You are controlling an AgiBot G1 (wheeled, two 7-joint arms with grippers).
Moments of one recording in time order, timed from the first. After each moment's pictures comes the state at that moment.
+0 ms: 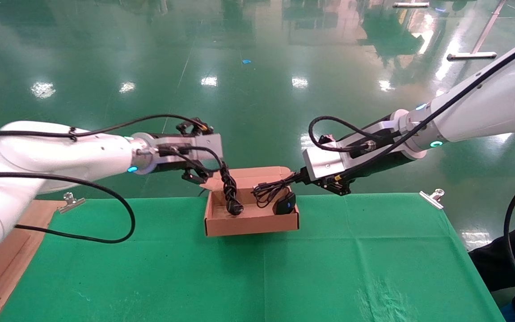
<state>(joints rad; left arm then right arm) -1.79 1.34 1.14 -0.21 1.25 0.65 0.49 2.04 -1.34 -0.72 0.05 -1.75 -1.33 -0.72</state>
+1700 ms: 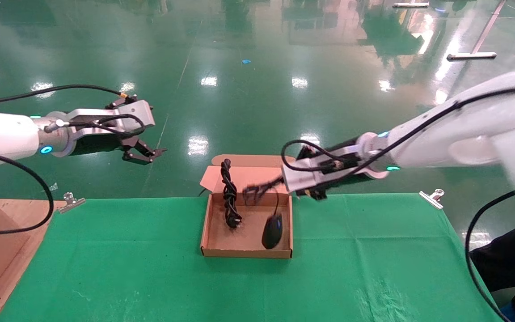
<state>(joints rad) -1.89 1.18 1.04 -0.03 1.12 0.84 0.64 1.86 -1.37 -0.77 0.23 -1.72 -1.09 -0.63</state>
